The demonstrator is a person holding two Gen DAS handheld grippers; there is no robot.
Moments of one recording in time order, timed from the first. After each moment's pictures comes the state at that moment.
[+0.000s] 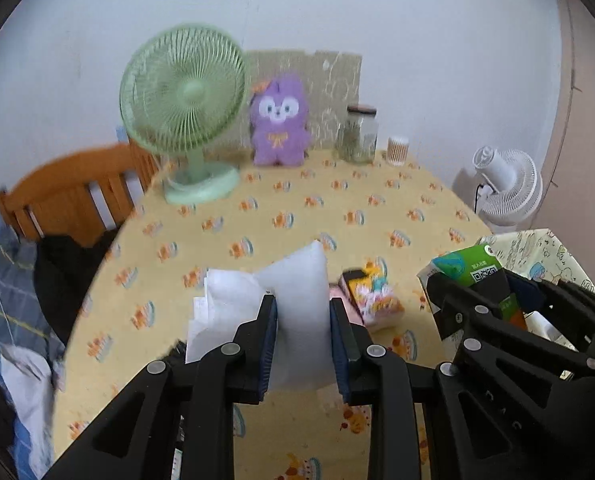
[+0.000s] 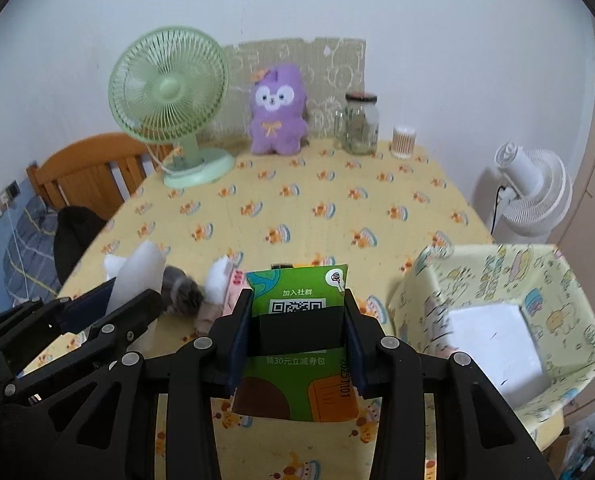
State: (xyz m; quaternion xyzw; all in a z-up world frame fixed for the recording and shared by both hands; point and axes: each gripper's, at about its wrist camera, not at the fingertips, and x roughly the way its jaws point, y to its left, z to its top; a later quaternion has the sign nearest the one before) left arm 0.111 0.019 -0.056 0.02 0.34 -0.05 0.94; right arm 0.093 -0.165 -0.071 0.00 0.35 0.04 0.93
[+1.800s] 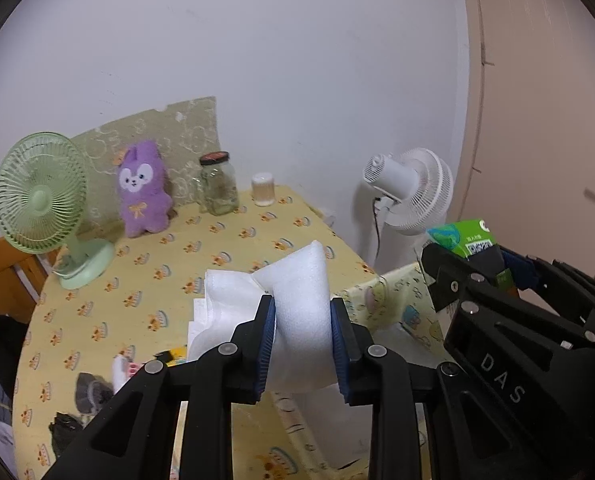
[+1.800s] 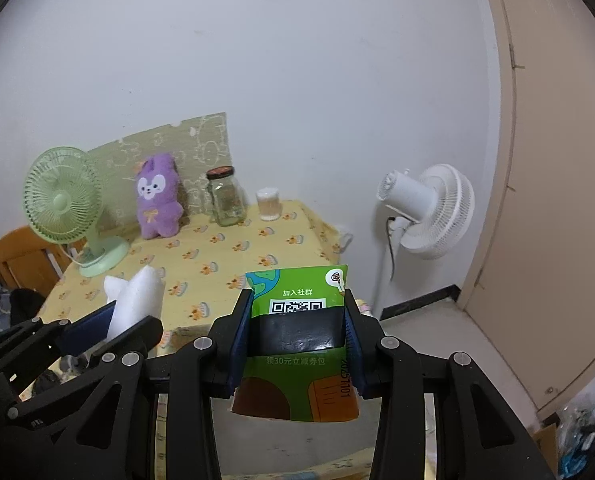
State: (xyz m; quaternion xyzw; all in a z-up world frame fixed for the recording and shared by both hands) left arm 0.118 -0.170 -0.019 0.07 0.30 -0.18 0.93; right arm 0.070 -0.358 -0.020 0.05 0.27 -0.08 0.96
